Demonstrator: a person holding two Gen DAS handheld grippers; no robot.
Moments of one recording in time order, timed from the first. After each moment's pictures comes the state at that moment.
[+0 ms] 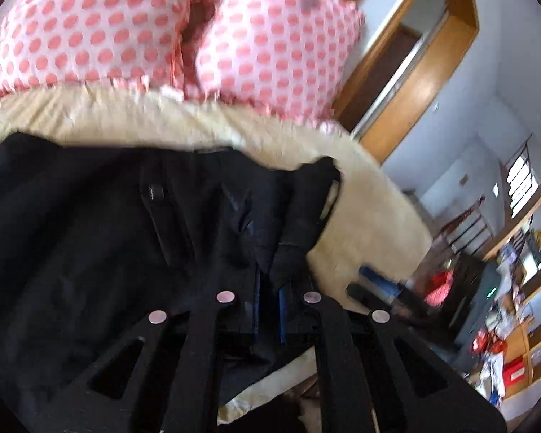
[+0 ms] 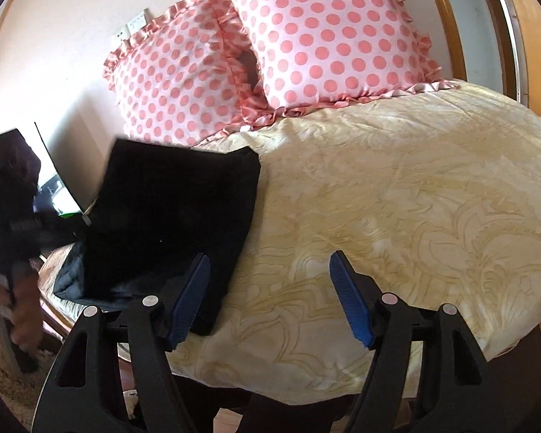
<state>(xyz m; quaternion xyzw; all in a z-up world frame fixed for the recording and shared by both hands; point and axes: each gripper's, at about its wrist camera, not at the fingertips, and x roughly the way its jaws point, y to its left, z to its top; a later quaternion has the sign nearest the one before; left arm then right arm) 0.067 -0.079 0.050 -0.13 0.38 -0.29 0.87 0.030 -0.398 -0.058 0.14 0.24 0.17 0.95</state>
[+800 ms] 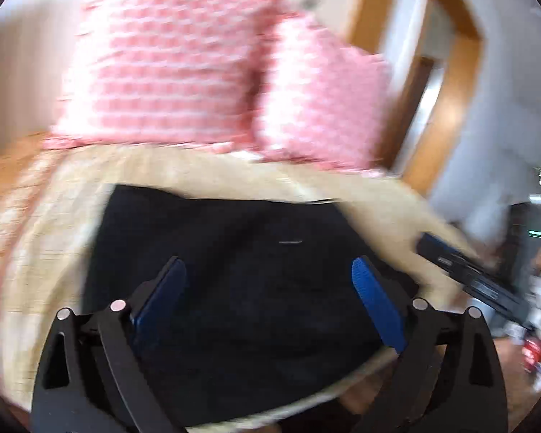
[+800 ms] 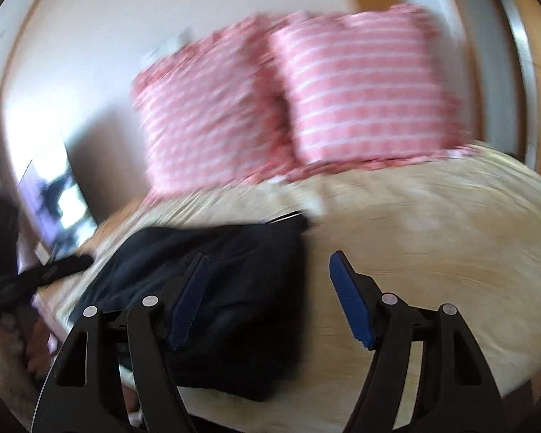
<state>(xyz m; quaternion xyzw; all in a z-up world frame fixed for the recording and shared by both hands) 0.034 -0.017 0.057 -0.07 0.30 -0.17 0.93 0.044 -0.334 -0.004 0.05 0.20 0.22 0.96</state>
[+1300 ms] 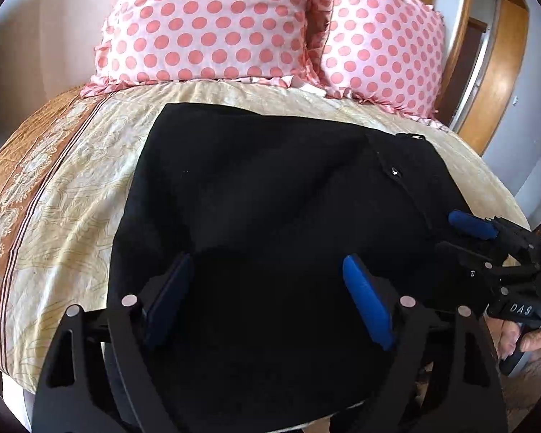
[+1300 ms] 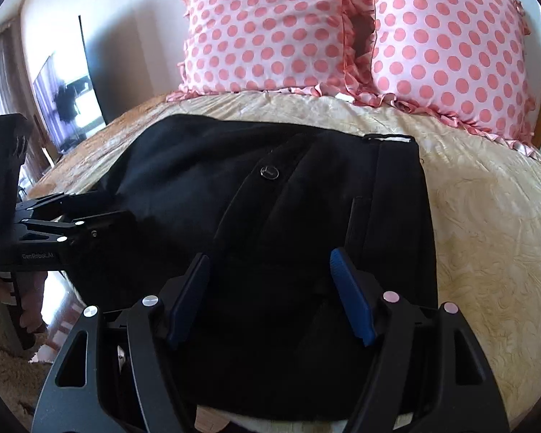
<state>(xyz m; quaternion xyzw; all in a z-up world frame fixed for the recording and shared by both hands) 0.041 0.007 -0.007 -0.04 0.38 -0.11 0.92 0.058 -0.267 -0.044 -0.05 0.31 0.24 0.92</state>
